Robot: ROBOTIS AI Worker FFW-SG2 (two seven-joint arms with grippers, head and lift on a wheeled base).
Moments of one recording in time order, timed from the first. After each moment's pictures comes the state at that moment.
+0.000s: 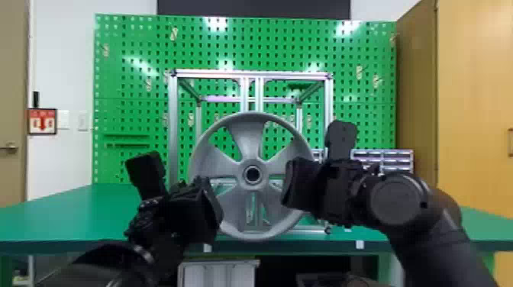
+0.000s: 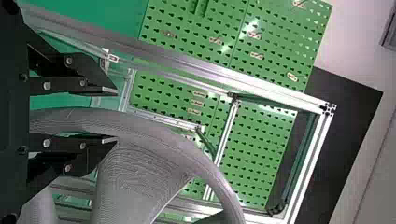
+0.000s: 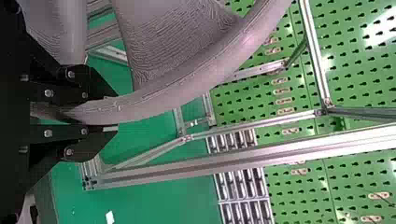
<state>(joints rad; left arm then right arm) -0.83 0.20 -0.36 -1.49 0.66 0.26 0.40 -1.05 0.00 0.15 -1.48 -0.72 0.99 -0.71</state>
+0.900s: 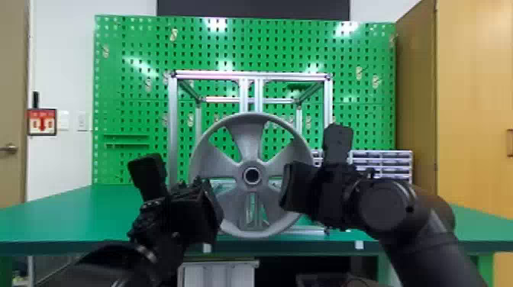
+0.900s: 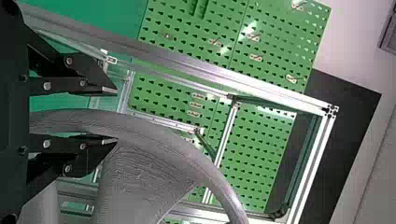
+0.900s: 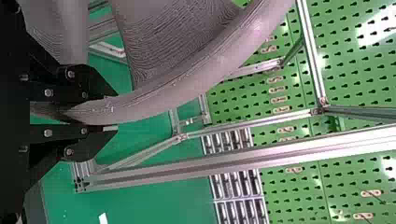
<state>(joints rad) -0.84 0.20 -0.36 -1.44 0.65 0.23 0.39 -1.05 0.00 0.16 -1.44 -0.67 0.94 -0.68</state>
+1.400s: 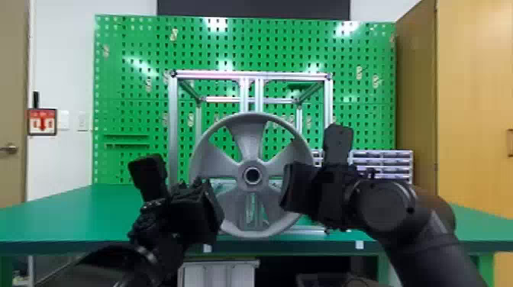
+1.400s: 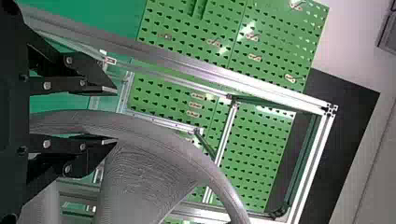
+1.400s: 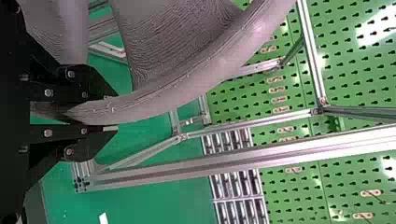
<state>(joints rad) -0.84 0.20 -0.37 -1.44 0.64 0.23 0.39 -1.04 0.00 0.16 -1.44 -0.67 0.94 -0.68</state>
